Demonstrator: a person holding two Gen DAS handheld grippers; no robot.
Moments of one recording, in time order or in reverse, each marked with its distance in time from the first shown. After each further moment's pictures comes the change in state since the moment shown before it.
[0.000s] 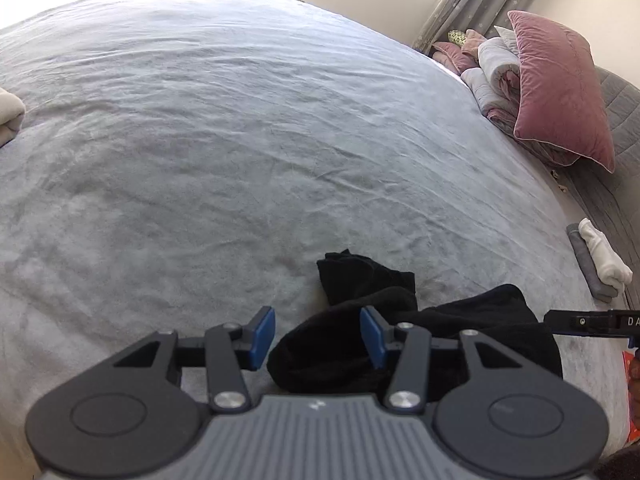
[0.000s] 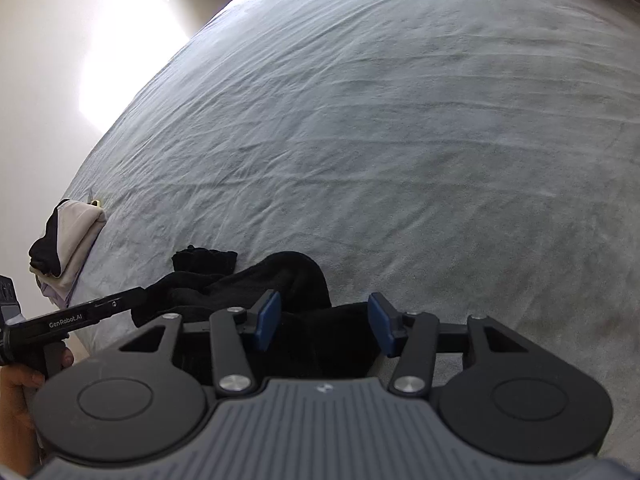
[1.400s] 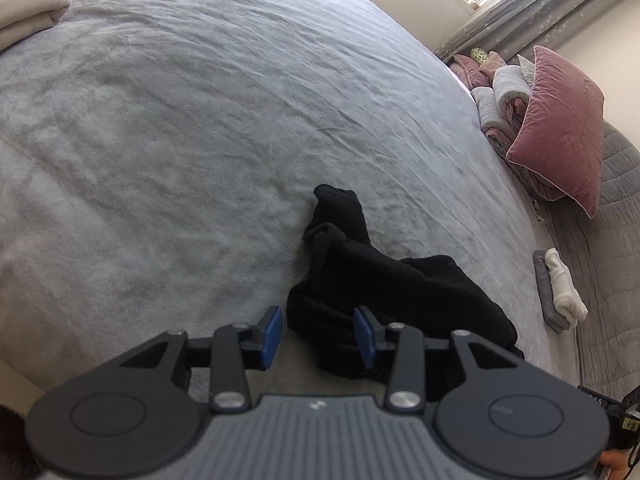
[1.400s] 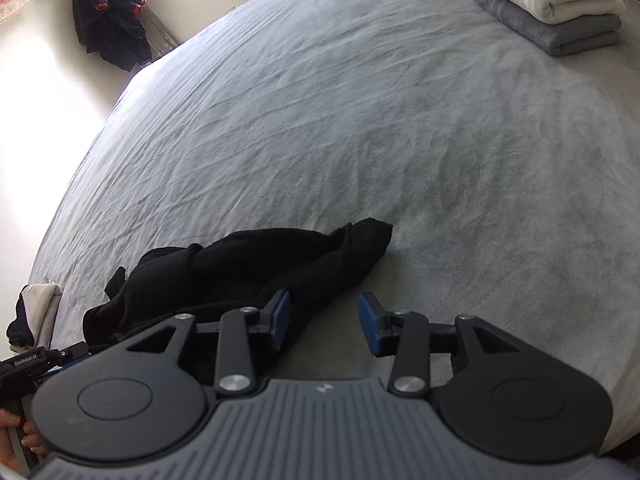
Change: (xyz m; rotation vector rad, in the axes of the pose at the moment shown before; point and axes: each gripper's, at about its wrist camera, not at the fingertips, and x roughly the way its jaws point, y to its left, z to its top) left arm -0.033 0.009 -0.041 -0.237 0.058 -0.125; right arm -0.098 -0.103 -0.077 0.308 -0.143 -0.123
